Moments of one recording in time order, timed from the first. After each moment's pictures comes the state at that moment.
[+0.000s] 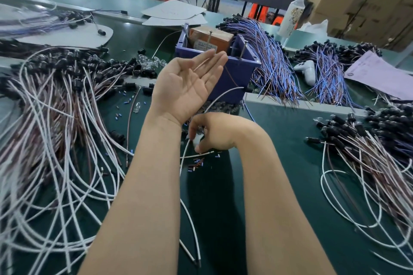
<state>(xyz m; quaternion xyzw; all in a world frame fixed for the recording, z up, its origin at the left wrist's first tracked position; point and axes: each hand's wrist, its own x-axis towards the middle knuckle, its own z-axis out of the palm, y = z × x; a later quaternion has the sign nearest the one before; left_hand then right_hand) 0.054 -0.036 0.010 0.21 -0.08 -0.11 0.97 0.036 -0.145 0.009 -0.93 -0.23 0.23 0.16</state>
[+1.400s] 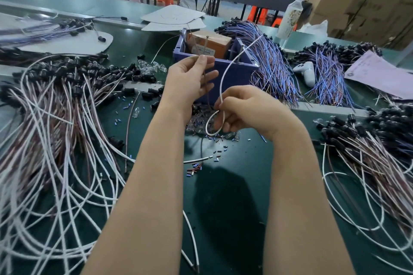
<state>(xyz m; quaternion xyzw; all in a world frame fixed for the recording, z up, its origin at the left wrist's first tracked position) 0.058 -0.051 0.020 0.58 0.03 0.10 0.81 0.042 -0.181 0.035 -0.84 -0.12 0.17 0.51</state>
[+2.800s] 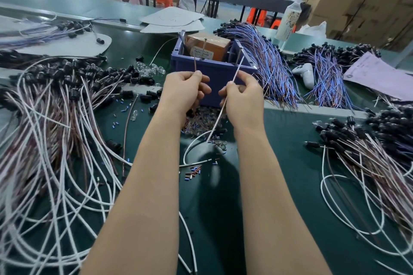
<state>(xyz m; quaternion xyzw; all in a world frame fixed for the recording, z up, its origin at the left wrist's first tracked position) 0.063 -0.046 0.009 0.67 0.08 0.08 0.74 0.063 -0.151 0.006 -0.77 0.02 -0.16 0.62</state>
